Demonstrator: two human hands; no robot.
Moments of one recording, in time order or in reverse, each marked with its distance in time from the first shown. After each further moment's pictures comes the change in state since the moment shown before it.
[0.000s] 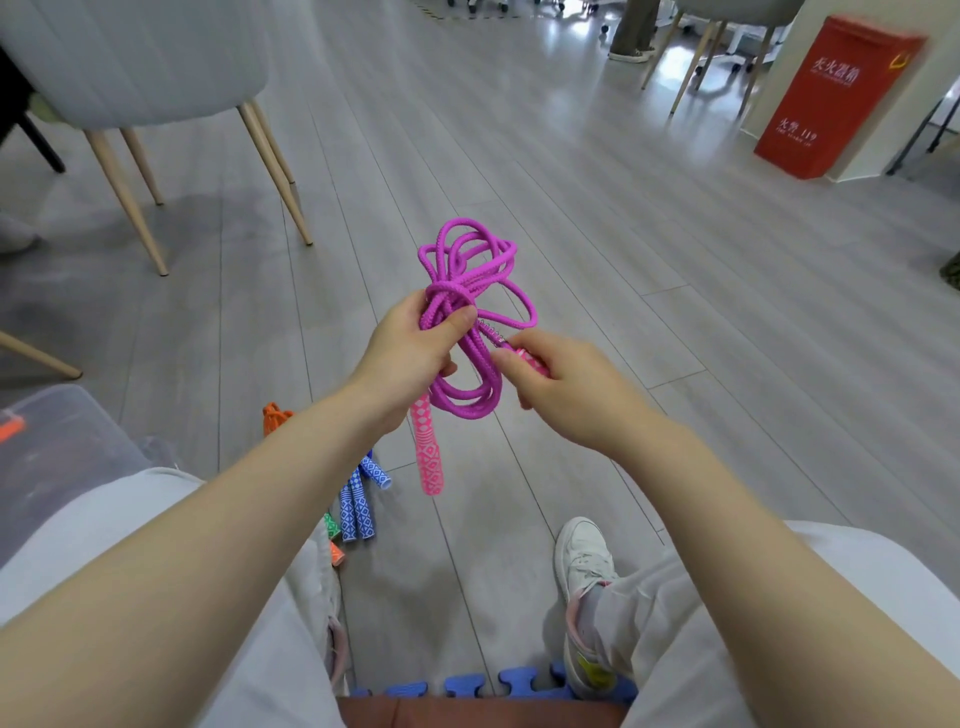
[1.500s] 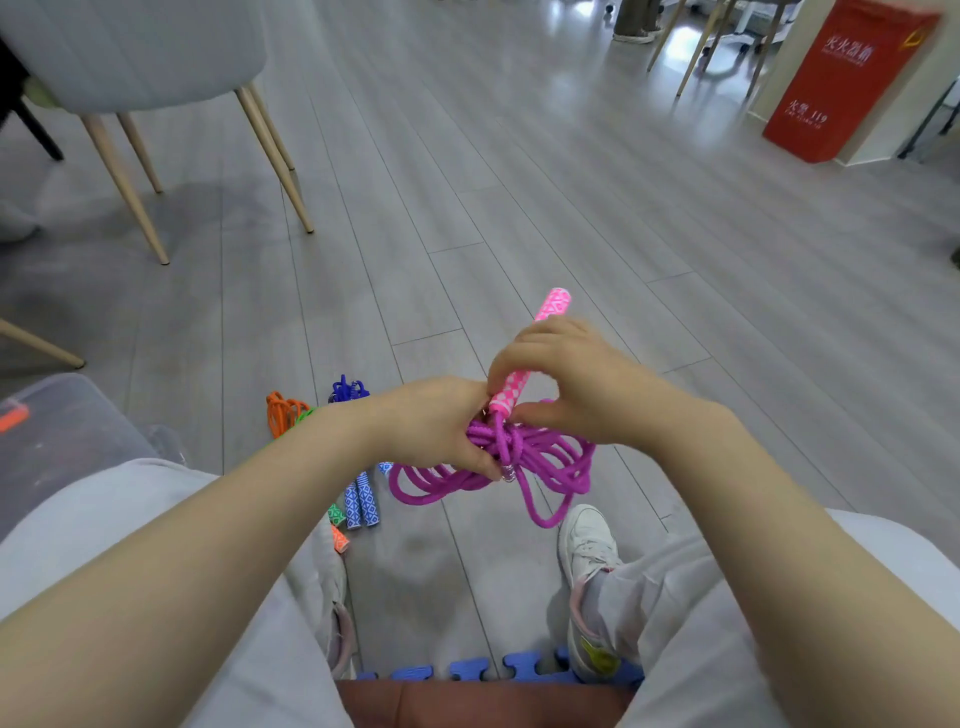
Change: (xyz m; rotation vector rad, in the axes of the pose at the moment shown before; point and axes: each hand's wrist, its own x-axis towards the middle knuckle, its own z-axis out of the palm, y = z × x) left_hand -0.031 -0.002 -0.002 0.998 -0.789 0.149; right_hand 0.000 0.017 -0.011 -0.363 -0.158 -0.489
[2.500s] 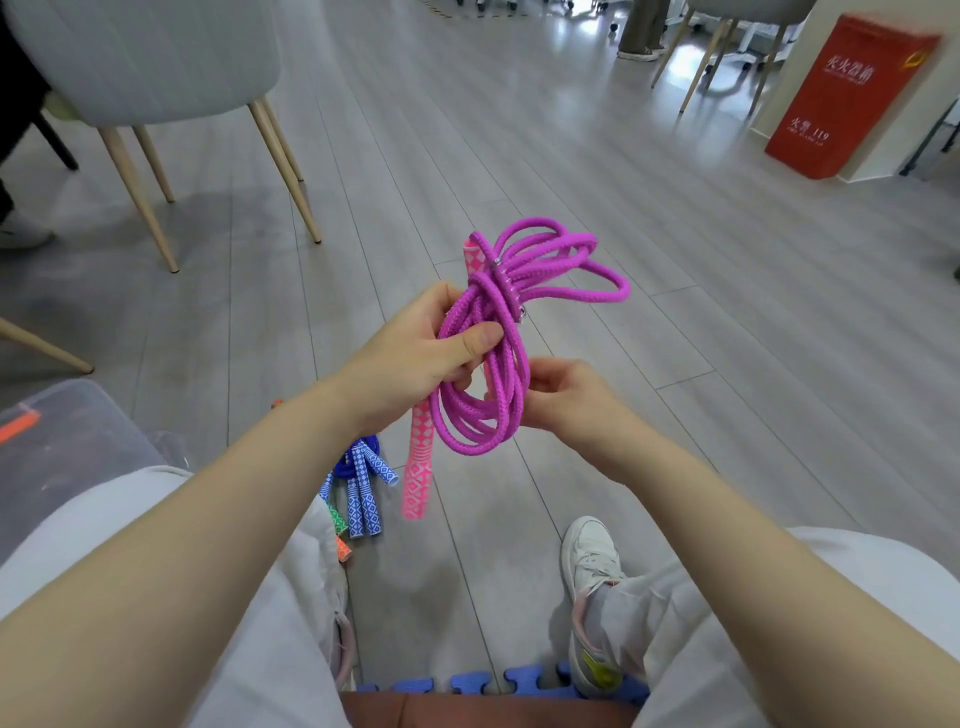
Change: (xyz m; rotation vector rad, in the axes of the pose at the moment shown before) left_hand -0.012 0.001 -0.030 -1.078 0.514 0.105; right_hand 0.008 -0.019 0.031 1.088 0.153 0.591
